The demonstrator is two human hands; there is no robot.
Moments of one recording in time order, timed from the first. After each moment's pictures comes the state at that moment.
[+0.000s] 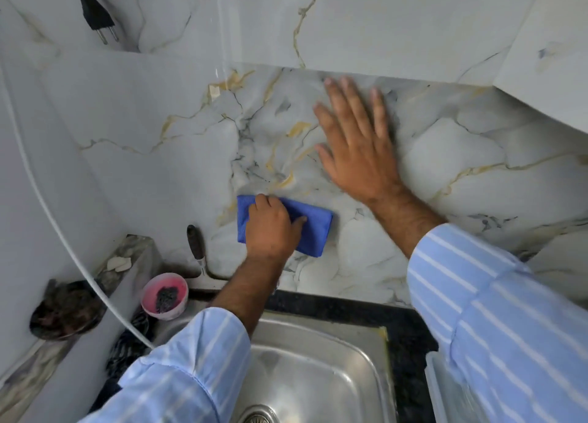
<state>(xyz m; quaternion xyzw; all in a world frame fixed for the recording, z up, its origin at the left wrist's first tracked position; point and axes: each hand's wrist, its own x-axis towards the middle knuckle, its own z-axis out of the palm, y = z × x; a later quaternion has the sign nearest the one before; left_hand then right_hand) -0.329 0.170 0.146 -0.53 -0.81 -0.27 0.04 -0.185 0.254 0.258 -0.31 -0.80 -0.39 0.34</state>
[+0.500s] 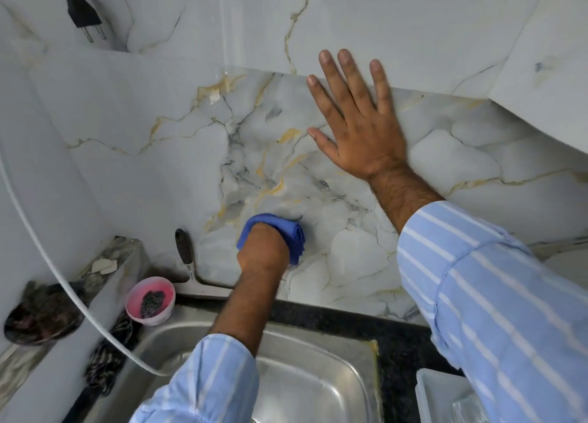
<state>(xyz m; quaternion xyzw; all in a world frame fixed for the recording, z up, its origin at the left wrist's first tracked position) -0.323 0.190 0.129 -0.40 -0.87 -0.15 -0.23 -0.178 0.295 0.294 -0.29 -0.78 -0.48 0.28</state>
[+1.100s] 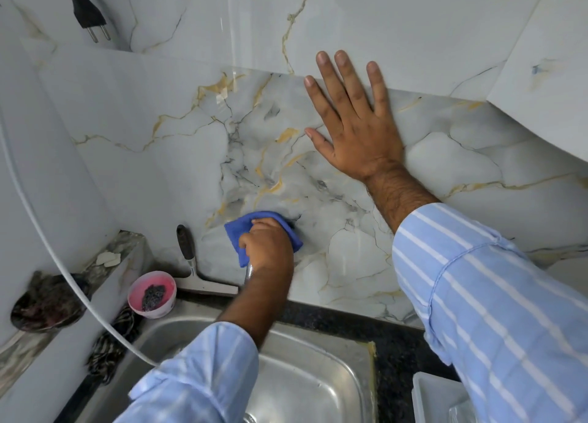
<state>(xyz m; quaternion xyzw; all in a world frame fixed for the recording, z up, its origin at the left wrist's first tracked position) -0.302 0.182 0.144 -0.38 -0.88 -0.12 -0.26 -0.176 0.299 0.292 -0.27 -0.78 -0.48 0.31</state>
